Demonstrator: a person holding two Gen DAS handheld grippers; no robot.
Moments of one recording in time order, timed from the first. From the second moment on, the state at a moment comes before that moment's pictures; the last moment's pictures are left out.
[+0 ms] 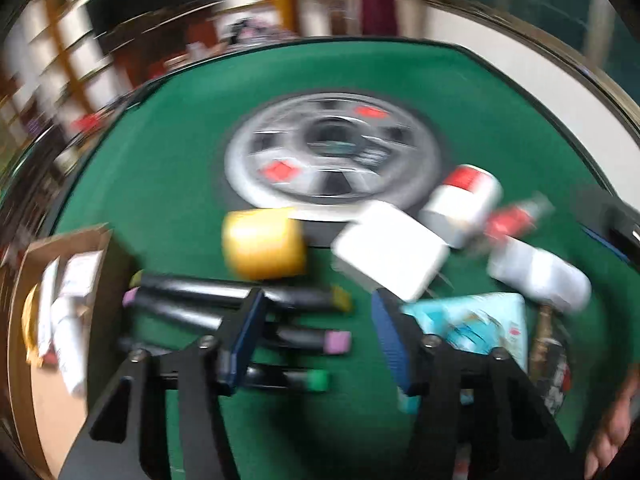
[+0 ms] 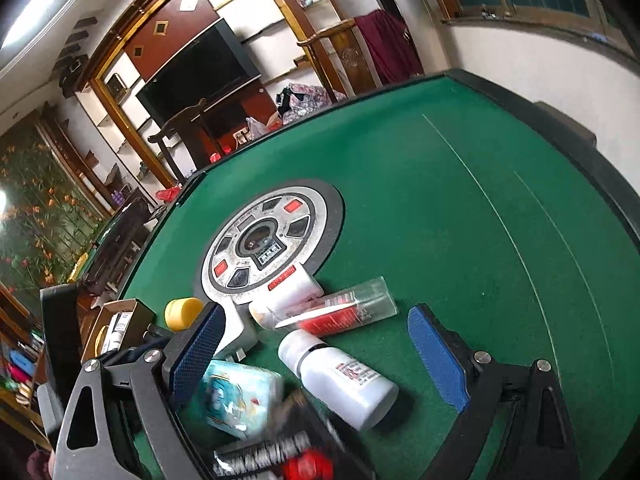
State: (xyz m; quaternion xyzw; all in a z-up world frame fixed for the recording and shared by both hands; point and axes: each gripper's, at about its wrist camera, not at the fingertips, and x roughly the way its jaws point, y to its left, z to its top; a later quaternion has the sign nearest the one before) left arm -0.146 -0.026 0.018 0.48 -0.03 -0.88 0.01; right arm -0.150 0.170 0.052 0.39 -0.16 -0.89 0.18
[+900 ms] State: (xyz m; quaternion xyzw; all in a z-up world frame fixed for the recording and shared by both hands) left arm -0.152 -0.052 0.065 0.43 -0.02 -0.90 0.03; right arm -0.167 0.188 0.037 0.42 -0.19 -0.88 0.14
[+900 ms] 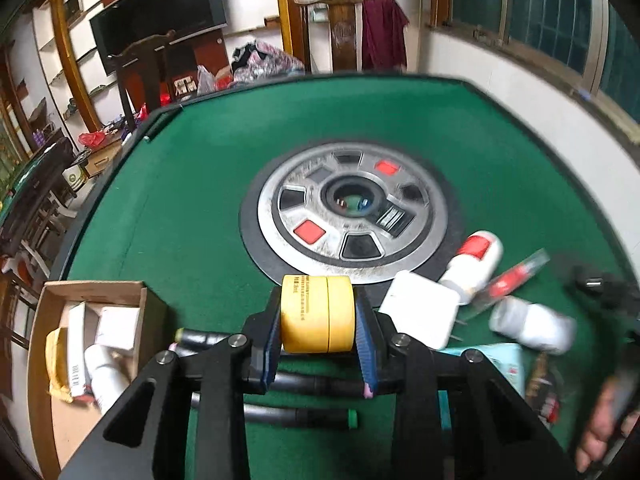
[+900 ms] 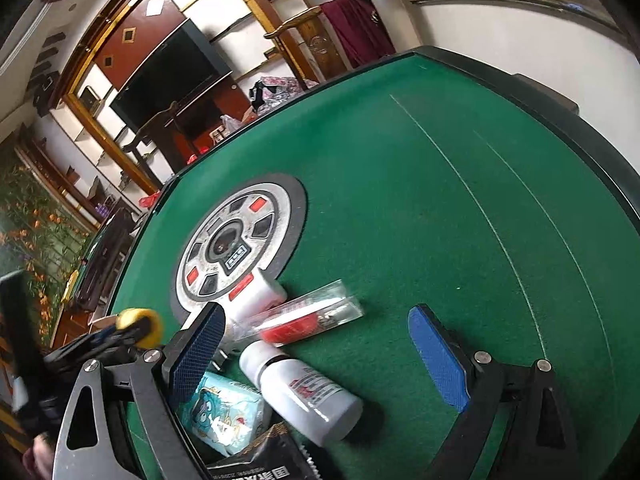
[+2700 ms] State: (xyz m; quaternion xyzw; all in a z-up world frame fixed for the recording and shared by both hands) left arm 0.042 -0.243 0.092 0.38 0.14 -0.90 0.17; right arm -0.140 0.067 0.098 0.49 -0.09 -0.79 0.36
